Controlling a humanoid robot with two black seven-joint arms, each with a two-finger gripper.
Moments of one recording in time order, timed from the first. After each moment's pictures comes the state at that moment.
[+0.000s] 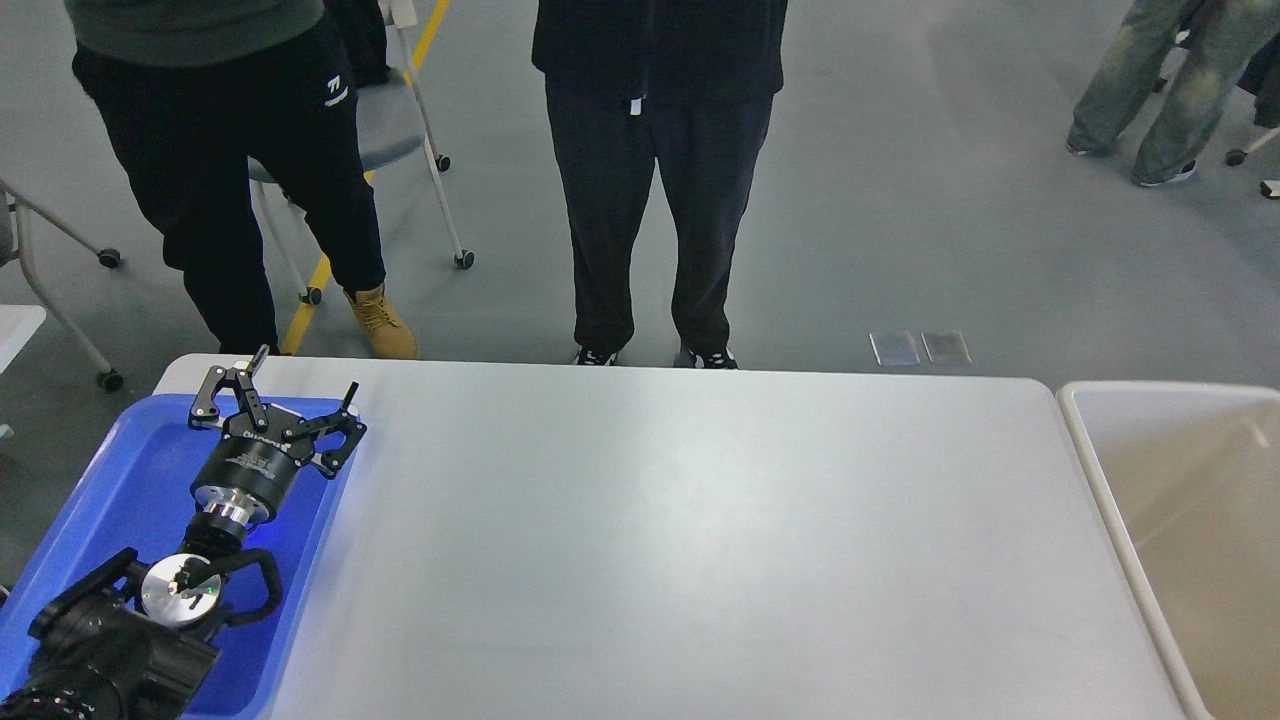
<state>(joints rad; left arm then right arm) -0.50 0.28 -1.02 -0.34 -0.22 -0.79 -0.19 2.04 -0.81 -0.93 0.69 -0.59 0.77 -0.09</state>
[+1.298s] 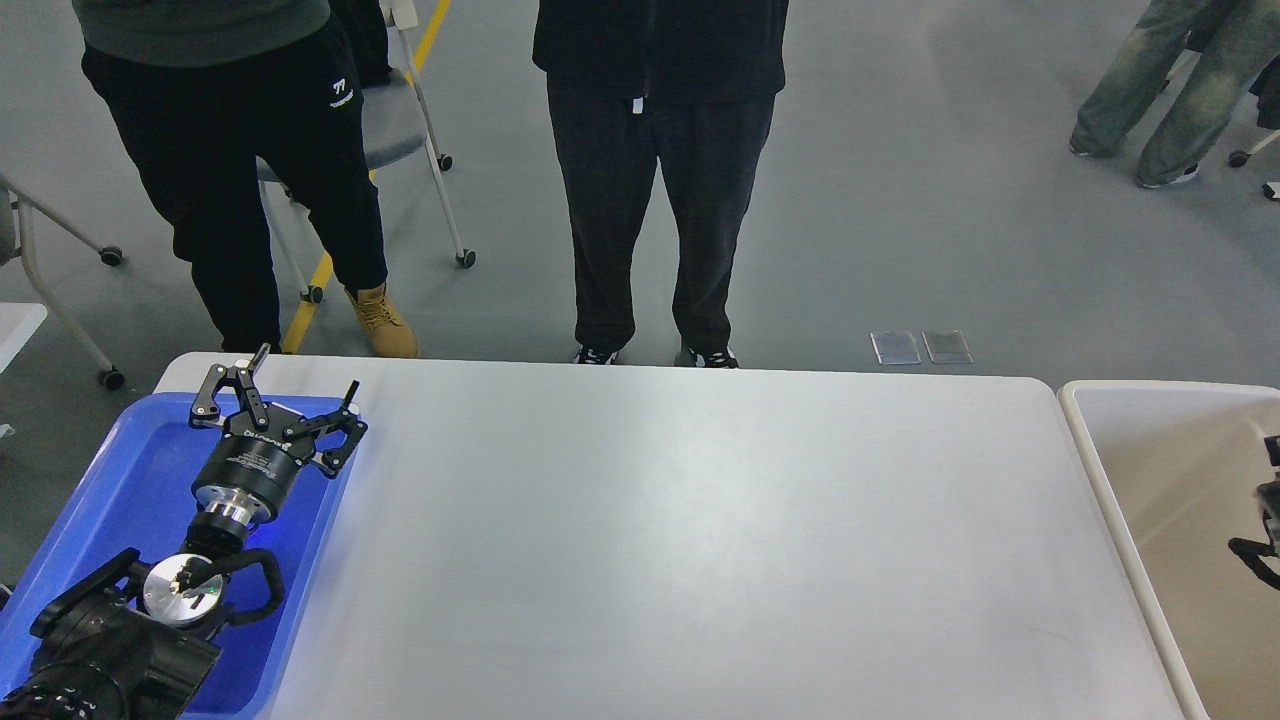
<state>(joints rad) -0.51 0.28 -1.02 -0.34 -0.22 -0.79 -0.19 0.75 -0.39 -0.03 -0.01 -0.13 -0.17 -0.10</state>
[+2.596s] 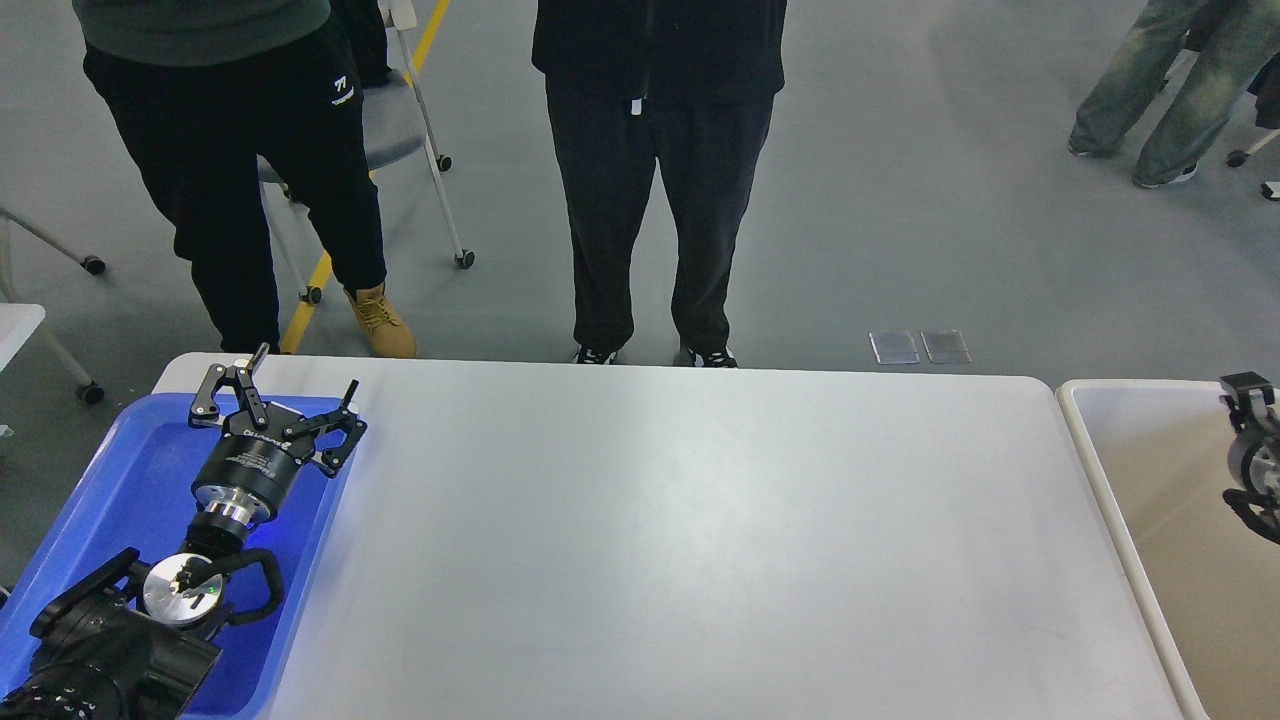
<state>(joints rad) -0.51 0.28 -1.02 -0.34 -0.22 -0.79 -0.19 0.88 -0.42 -0.07 -0.01 -0.12 0.04 -0.08</state>
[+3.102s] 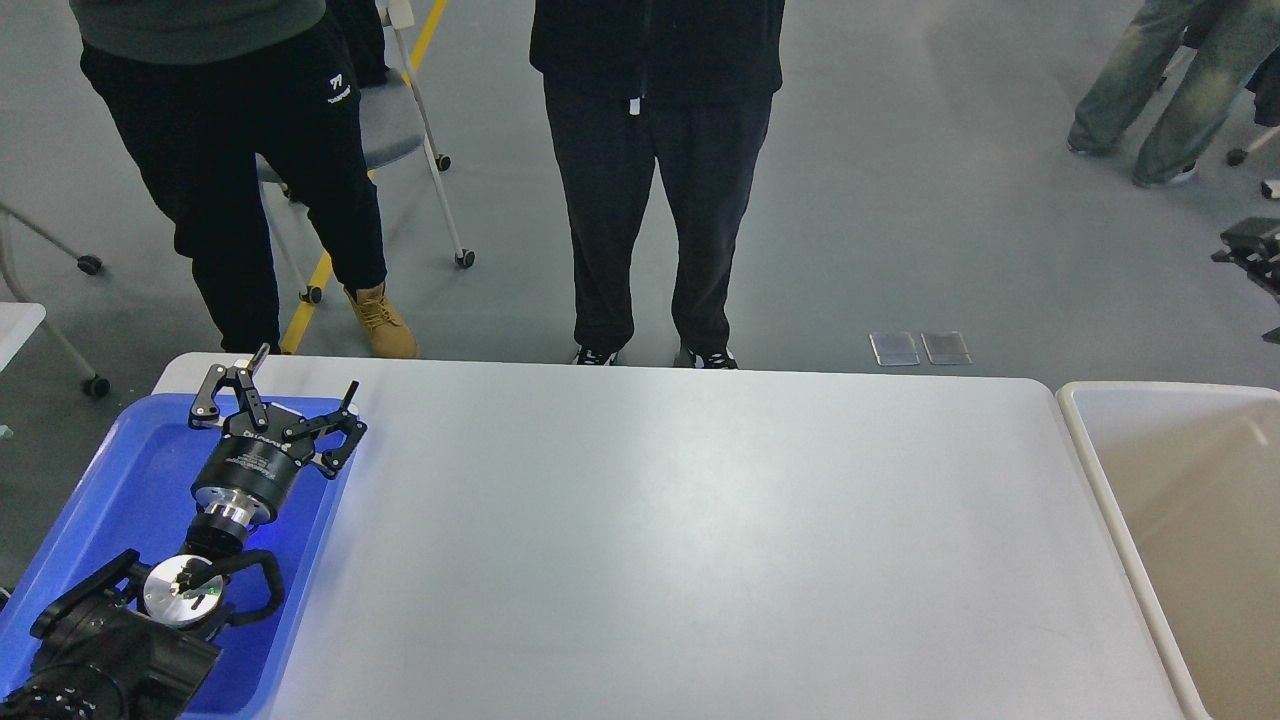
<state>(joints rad) -0.51 0.28 -1.02 -0.34 -0.22 -0.79 -0.19 1.24 -0.59 -0.42 0.13 -0.13 0.43 -0.08</state>
